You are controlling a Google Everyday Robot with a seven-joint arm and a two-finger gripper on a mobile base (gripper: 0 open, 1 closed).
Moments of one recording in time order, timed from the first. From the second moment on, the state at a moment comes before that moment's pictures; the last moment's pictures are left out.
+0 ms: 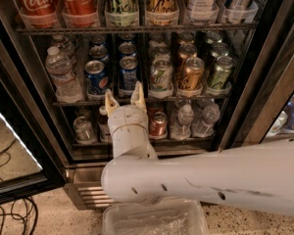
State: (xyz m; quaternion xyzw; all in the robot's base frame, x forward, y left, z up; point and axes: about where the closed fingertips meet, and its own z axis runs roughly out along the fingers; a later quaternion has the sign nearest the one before) arm 0.583 0.049 0.851 -0.11 0.68 -0.02 0.72
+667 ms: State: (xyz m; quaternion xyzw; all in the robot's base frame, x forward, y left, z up) arm 0.604 0.043 0.843 -0.11 0.67 -0.01 0.73
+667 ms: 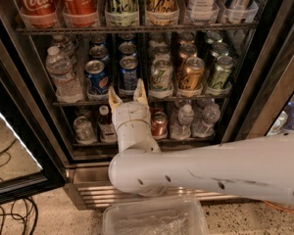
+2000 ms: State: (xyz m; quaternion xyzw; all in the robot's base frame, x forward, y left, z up) arm 0.652 0.031 0.852 -0.13 0.66 -0.01 0.74
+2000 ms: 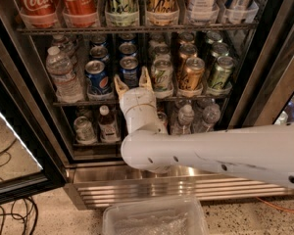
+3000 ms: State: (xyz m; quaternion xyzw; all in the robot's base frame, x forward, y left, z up) arm 0.677 0.050 0.858 -0.13 0.65 0.00 0.75
